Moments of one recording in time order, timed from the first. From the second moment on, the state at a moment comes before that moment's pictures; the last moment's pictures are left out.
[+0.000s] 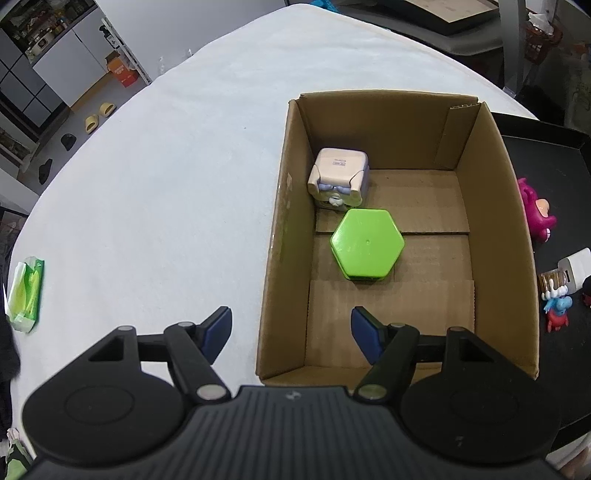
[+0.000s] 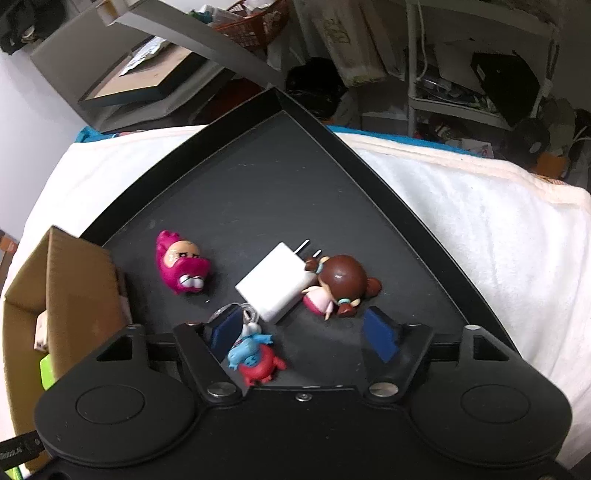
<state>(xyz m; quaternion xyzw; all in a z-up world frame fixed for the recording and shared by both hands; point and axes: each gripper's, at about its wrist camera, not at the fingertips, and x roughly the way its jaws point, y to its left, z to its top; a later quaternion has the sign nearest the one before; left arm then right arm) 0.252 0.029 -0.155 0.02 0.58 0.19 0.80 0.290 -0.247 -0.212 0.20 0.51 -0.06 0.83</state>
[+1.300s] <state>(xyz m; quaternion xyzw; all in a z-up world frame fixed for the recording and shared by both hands) 0.242 0.038 -0.150 0.01 0.56 0.17 0.81 0.293 -0.255 -0.197 0.17 0.47 -0.06 0.87</state>
